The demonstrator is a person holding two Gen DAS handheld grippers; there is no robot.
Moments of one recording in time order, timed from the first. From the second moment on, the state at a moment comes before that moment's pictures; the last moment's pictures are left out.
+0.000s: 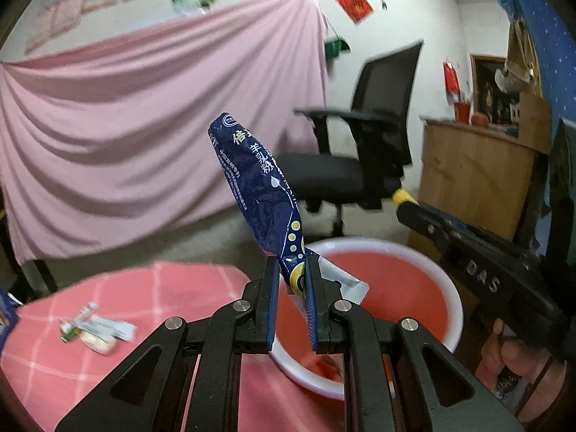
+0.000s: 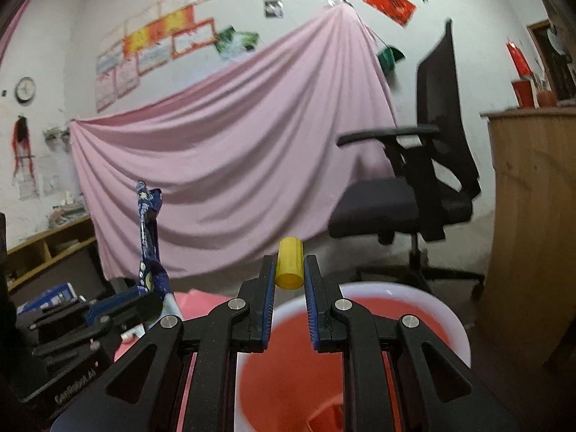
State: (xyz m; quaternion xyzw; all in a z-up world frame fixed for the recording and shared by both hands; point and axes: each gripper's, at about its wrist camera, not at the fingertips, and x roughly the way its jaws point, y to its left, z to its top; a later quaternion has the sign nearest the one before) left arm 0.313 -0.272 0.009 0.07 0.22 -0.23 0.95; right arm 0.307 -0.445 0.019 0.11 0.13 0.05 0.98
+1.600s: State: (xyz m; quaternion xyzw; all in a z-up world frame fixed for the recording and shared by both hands) left arm 0.286 -0.103 0.065 -0.05 0.13 -0.05 0.99; right arm 0.301 -0.380 0.052 0.11 0.03 0.06 0.99
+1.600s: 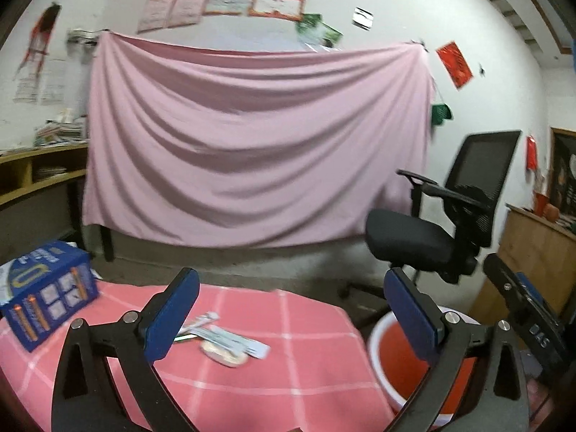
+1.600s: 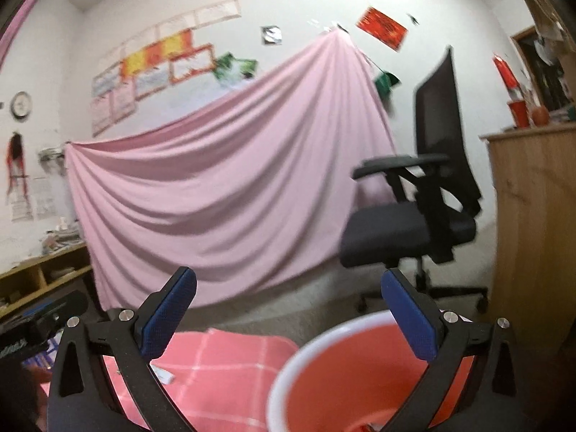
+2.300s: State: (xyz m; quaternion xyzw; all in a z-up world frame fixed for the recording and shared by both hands) left arm 0.263 0.007 0.046 -0.06 0.09 0.06 0.99; right arm 0.302 -0.266 0.054 0.04 -0.03 0.15 0.99
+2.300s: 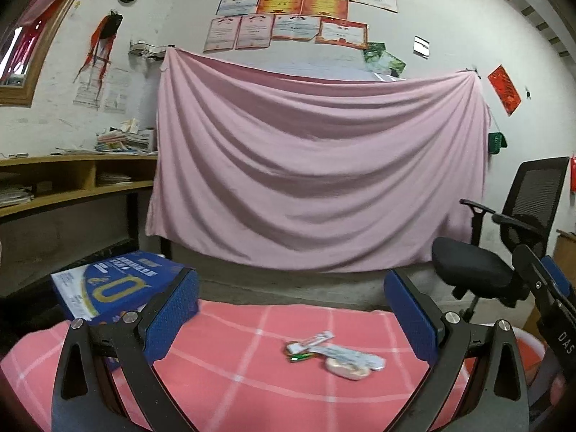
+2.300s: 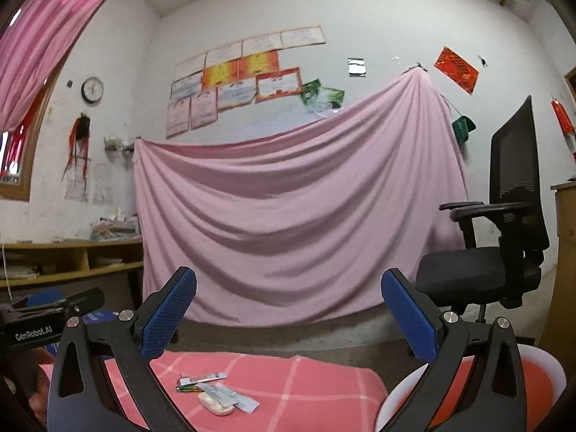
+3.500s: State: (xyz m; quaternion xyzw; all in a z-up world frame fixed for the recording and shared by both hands) left arm 0.441 0.041 -0.059 -0.05 0.40 -0.07 0.91; right arm 0.452 -0.216 -0.033 -0.03 0.37 0.19 0.91
